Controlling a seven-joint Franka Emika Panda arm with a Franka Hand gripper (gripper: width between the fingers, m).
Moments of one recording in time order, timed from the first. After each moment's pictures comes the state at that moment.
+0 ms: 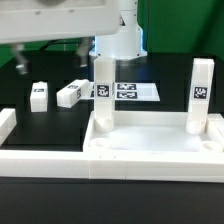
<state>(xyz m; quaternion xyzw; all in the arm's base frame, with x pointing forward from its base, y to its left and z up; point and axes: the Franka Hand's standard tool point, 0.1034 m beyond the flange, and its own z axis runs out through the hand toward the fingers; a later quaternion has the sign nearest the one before) 0.570 -0.153 0.117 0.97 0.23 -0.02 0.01</state>
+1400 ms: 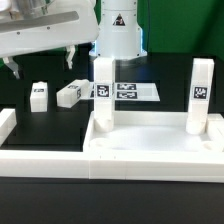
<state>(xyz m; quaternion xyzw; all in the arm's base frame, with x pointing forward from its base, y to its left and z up) 0.488 -0.151 0.089 0.99 0.03 -0.12 -0.06</state>
